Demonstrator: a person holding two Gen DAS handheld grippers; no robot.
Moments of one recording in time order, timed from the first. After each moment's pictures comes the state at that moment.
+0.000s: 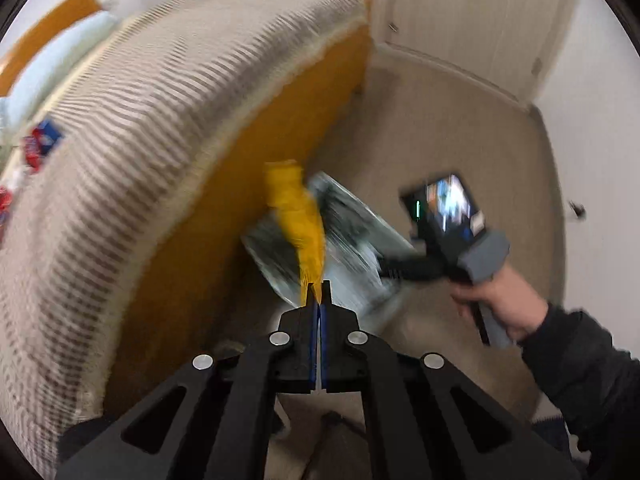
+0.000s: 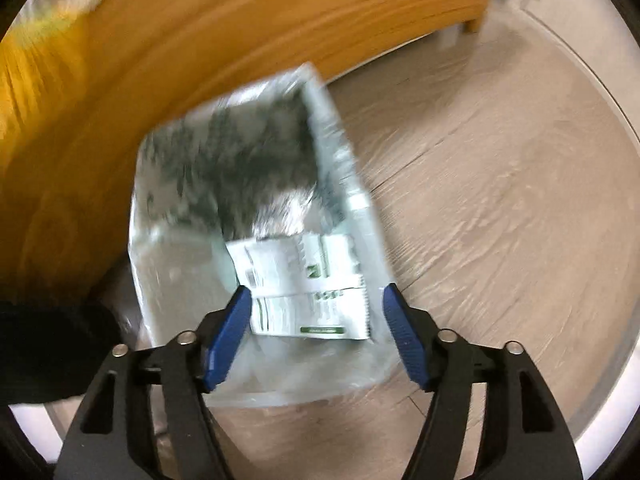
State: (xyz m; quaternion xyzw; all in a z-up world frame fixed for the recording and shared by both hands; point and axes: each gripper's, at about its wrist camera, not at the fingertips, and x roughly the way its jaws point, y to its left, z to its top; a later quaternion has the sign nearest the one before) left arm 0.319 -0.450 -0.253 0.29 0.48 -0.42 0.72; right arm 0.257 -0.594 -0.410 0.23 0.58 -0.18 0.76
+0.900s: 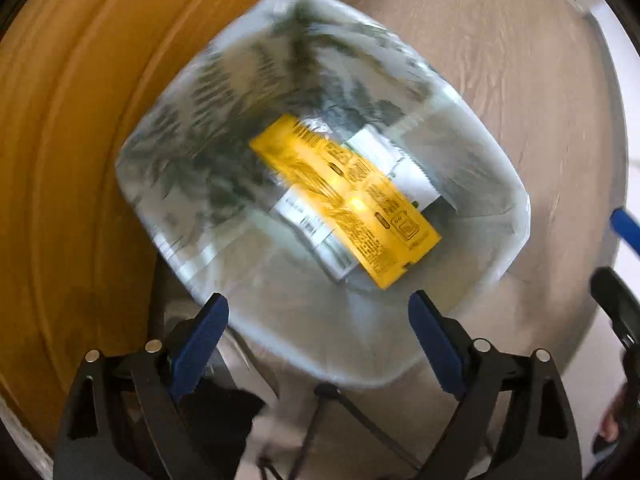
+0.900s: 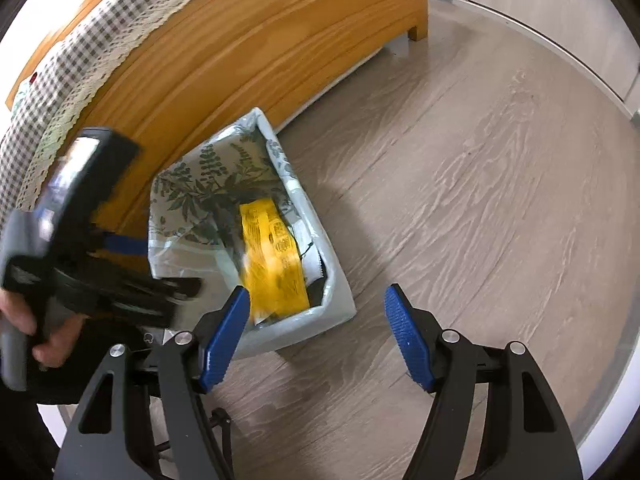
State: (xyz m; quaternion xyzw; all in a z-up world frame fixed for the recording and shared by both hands) left arm 0.375 -0.562 -0.498 0.39 0.64 -0.32 0.58; right arm 0.169 -0.614 -0.379 0.29 0.51 -0.21 0.78
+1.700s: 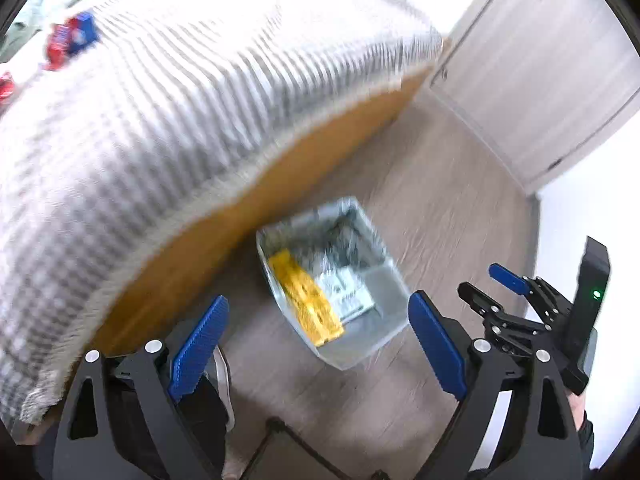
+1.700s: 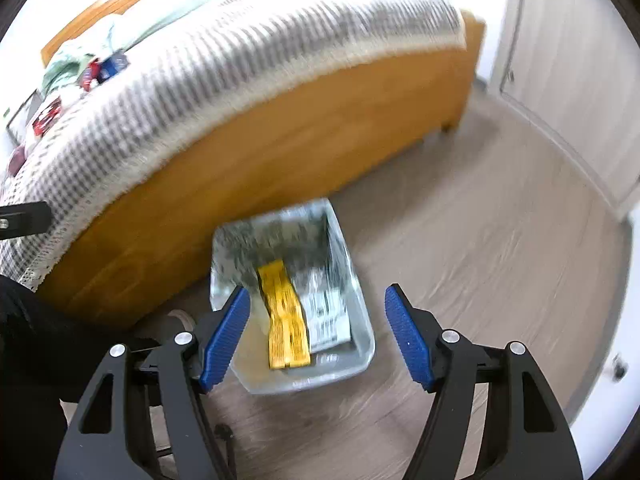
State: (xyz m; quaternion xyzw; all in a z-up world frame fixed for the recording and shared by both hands) left arm 0.427 -0.406 -0.241 0.10 0.54 -0.38 0.74; right arm 0.238 -0.564 -0.238 0.16 0.48 -0.19 0.84
